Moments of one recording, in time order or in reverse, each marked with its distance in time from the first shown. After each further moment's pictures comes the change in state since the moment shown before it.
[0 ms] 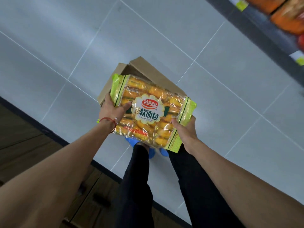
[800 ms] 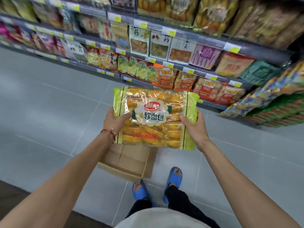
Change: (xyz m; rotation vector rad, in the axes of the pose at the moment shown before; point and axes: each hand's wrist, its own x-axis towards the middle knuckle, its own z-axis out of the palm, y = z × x) left_hand -0.350 0.193 -0.117 -0.229 -0.135 0.504; right_hand -0.339 -0.100 -0.256 0.279 0.283 -0.648
